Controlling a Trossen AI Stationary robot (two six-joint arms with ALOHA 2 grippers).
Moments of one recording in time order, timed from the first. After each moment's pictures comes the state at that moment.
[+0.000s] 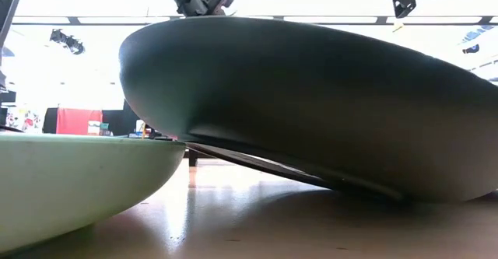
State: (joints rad) left arm 0.62 1.73 1.78 -1.05 0.31 -0.33; right arm 0.04 0.45 0.53 -0.14 0.03 0.02
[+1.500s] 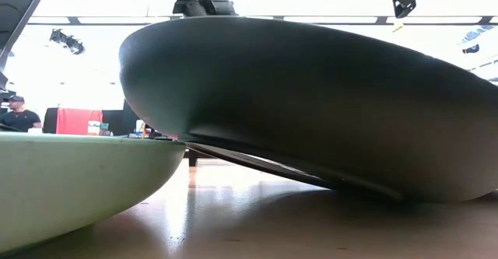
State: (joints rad) left arm 0.62 1.87 1.78 -1.06 0.26 -0.30; right arm 0.04 0.45 0.53 -0.14 0.02 0.02
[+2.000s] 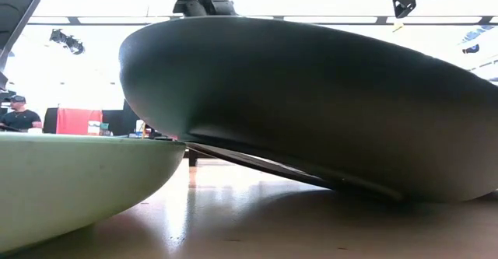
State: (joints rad) left arm 0.62 1.87 1.78 -1.05 0.20 -0.30; right arm 0.04 0.45 0.53 -0.14 0.02 0.02
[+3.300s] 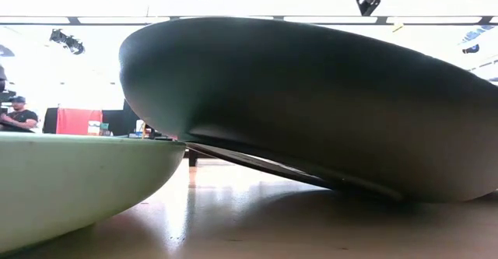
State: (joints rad) left arm 0.13 1.46 1.70 -1.17 -0.03 -0.18; right arm 0.04 0.84 0.69 -0.05 -0.10 0.11
